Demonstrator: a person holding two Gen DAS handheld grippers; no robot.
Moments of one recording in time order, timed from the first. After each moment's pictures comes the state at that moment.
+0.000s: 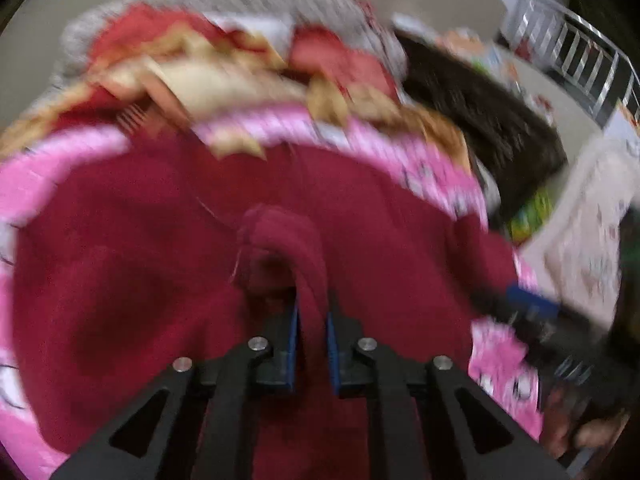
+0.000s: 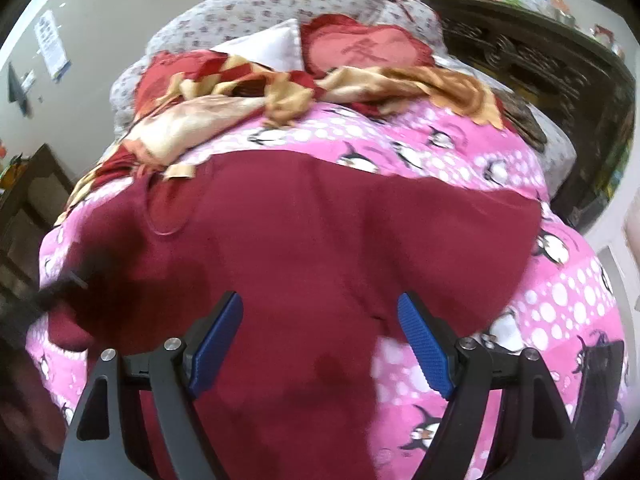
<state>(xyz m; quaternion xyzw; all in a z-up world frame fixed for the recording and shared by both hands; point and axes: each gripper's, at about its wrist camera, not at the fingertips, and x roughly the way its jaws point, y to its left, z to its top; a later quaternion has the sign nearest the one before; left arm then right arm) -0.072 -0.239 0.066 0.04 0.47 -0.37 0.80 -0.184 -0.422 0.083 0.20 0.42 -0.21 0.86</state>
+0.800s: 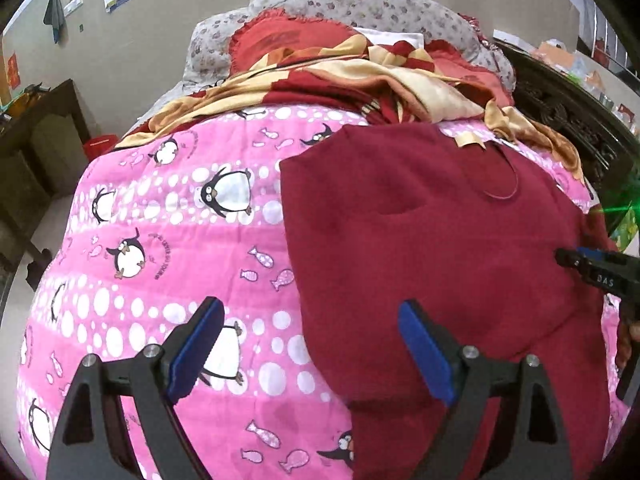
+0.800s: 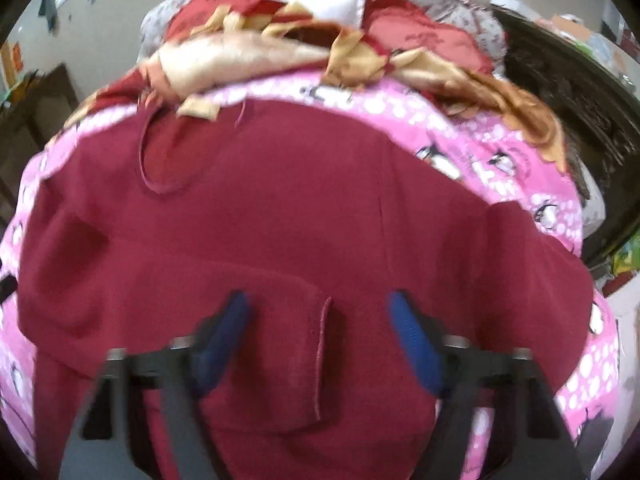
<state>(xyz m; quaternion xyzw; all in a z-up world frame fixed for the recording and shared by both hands) -0.049 -0.056 0.068 0.08 0.43 -0.17 0.88 -0.111 -0.388 0.034 0.09 0.48 -0.13 0.86</state>
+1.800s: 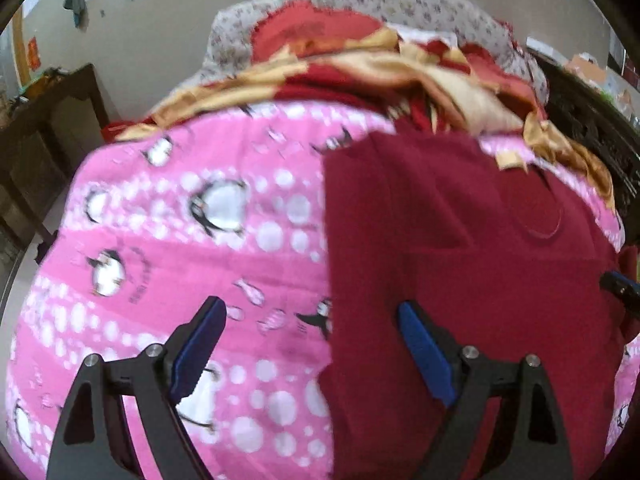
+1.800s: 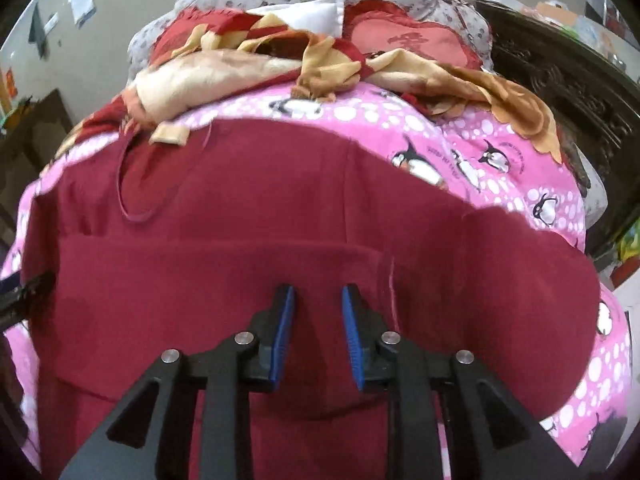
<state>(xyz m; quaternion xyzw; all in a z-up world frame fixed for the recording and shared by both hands) -0.006 -0.078 0.056 0.06 0.43 -0.12 0.89 -0.114 -0.415 0.049 0.12 0.44 -0.16 0.88</state>
